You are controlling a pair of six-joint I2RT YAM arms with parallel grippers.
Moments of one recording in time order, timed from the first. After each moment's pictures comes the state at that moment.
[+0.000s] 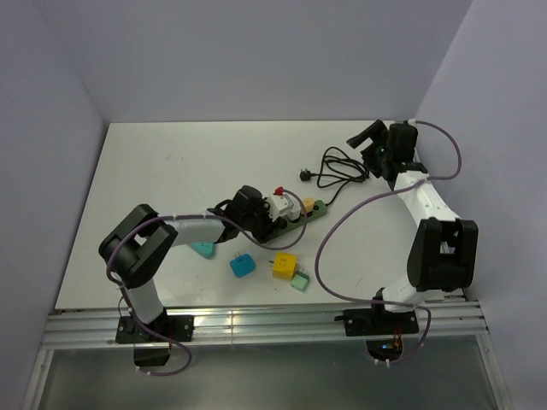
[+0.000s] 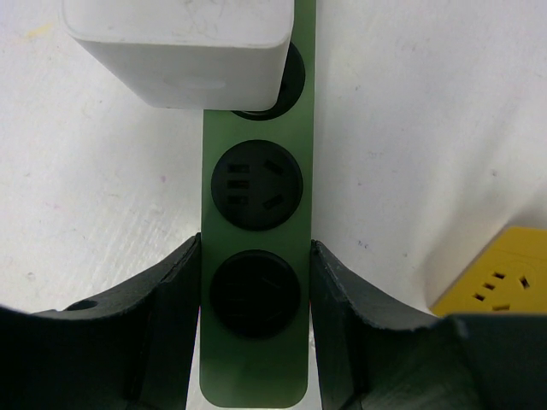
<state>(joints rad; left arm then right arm) -0.77 1.76 0.89 0.17 0.26 0.22 -0.07 1.56 1.14 -0.12 -0.14 0.84</state>
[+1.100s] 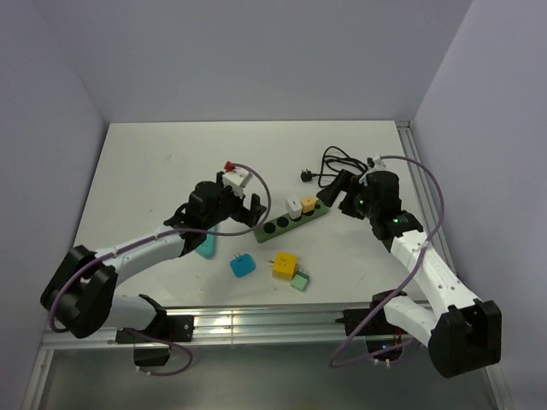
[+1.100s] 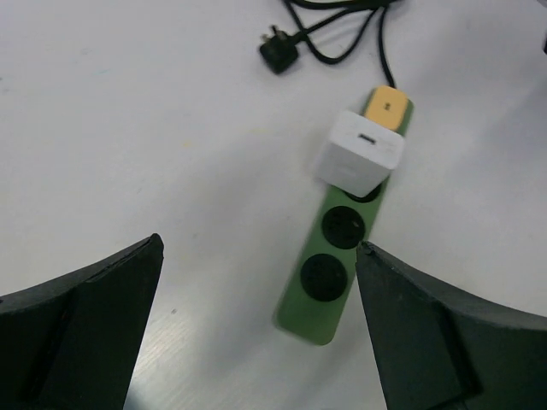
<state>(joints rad) -0.66 1.36 0.71 0.35 0.13 -0.05 0.19 1.01 0.69 -0.22 -0.22 0.64</state>
